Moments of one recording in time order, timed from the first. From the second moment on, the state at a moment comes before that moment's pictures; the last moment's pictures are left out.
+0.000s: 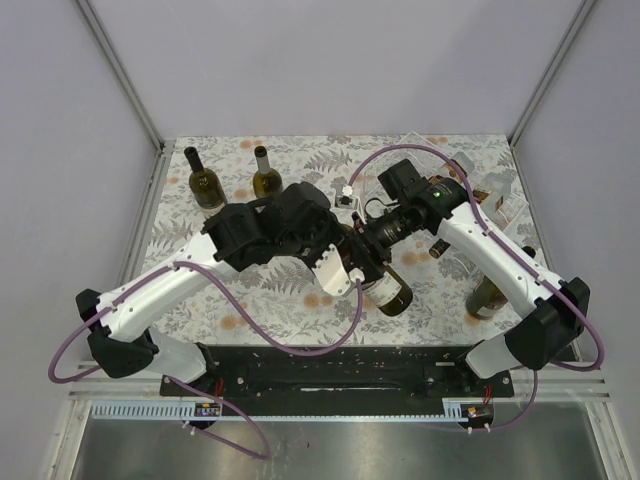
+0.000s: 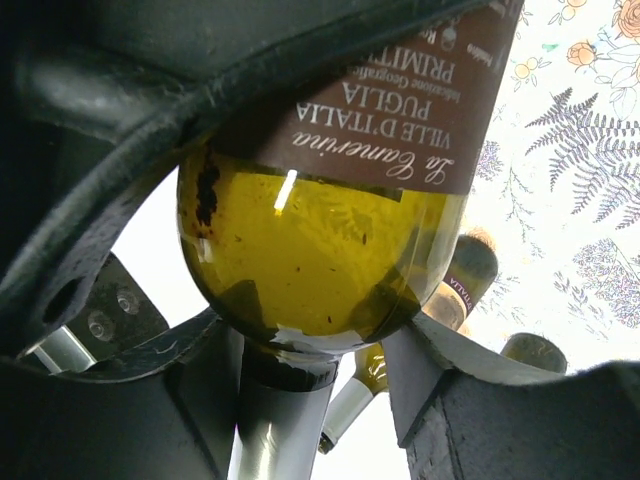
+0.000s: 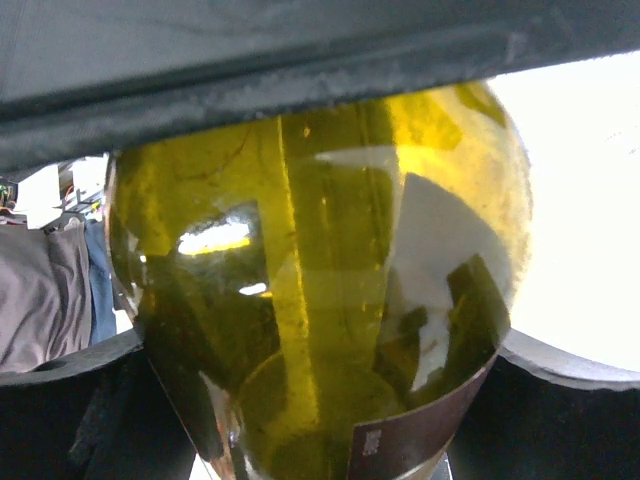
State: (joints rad) left arm -1.03 1.41 1.65 -1.07 -0.04 1.47; right arm 0.60 1.48 1.48 -1.08 -0.96 -0.27
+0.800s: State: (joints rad) left arm -1.05 1.41 1.61 -1.03 -0.08 1.45; right arm 0.59 1.53 1.53 -1.25 -0.93 -0.38
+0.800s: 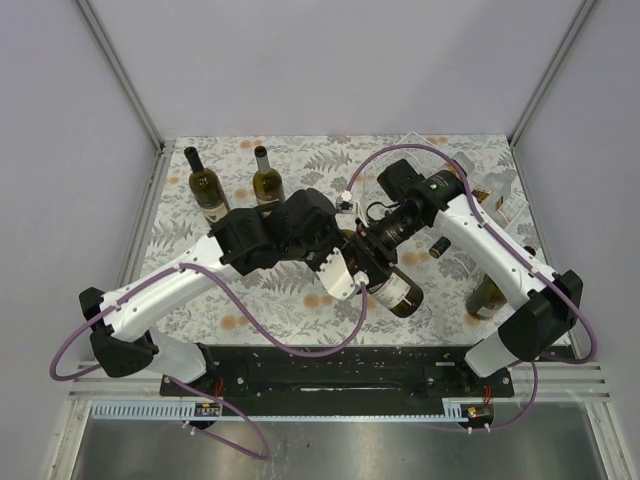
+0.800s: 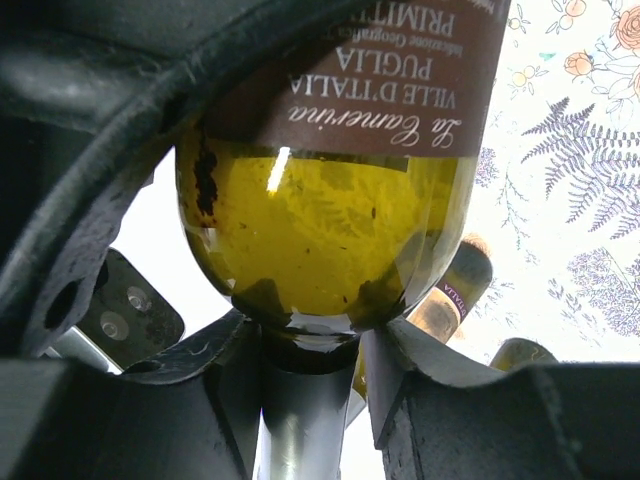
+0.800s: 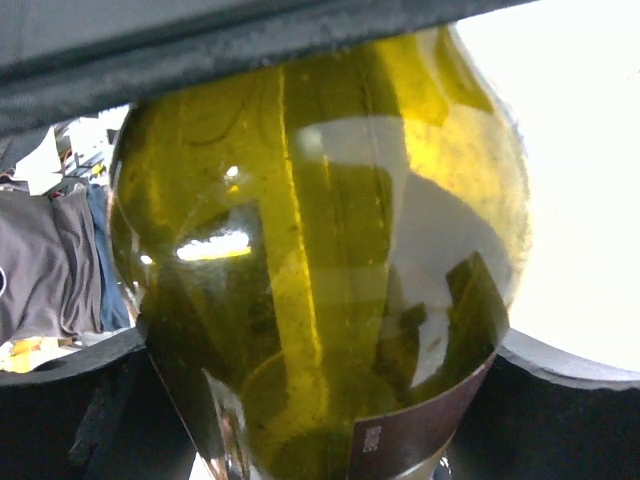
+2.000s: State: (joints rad) left arm -1.07 1.39 1.60 -1.12 0.00 1.30; right arm 0.58 1.60 1.69 -1.40 -0.92 -0.64
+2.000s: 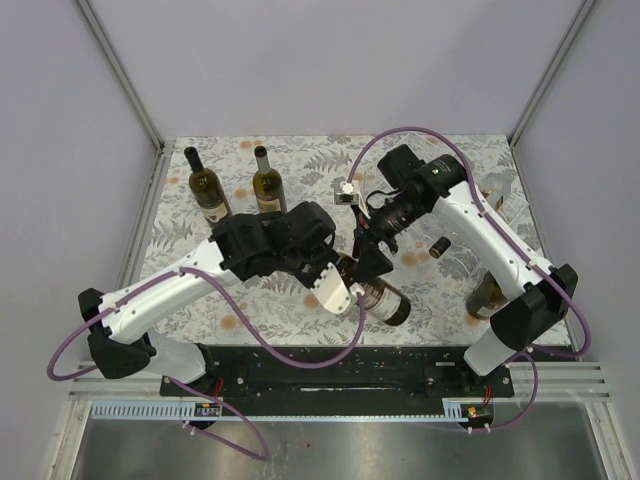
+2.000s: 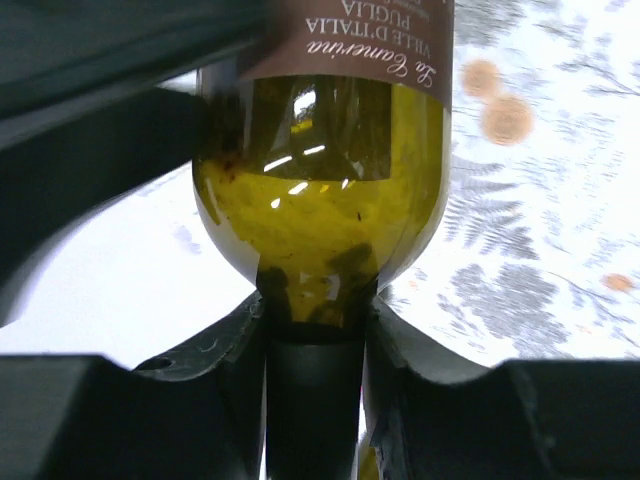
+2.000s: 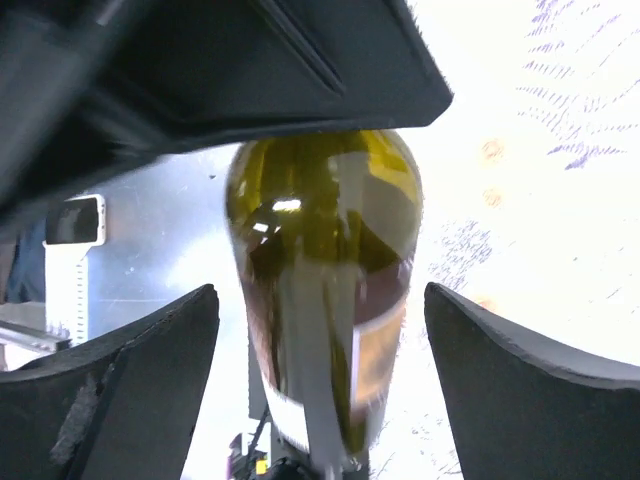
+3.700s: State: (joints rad) left arm -0.67 1.56 1.25 -0.57 0.15 0.32; right arm 0.43 1.39 1.80 -0.92 -0.40 -0.12
